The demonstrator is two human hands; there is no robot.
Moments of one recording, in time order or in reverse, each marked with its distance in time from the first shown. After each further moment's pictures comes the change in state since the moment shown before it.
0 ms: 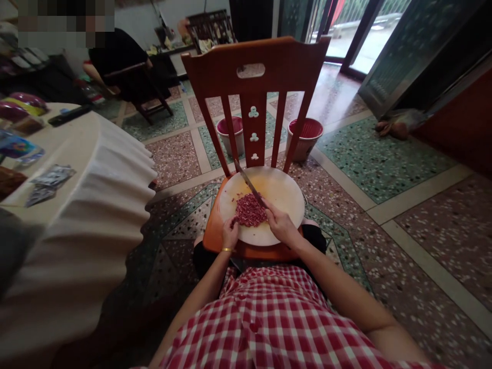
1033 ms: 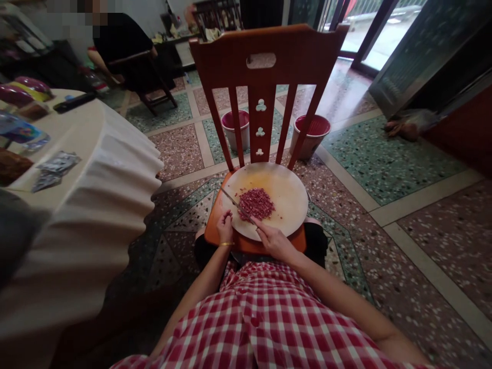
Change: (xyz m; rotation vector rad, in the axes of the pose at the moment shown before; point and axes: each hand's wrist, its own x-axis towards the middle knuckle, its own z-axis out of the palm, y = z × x) left_hand 0.002 -0.004 -0.008 -0.403 0.246 -0.292; right_hand -0.035 -0.028 0.016 0.087 -0.285 -0.078
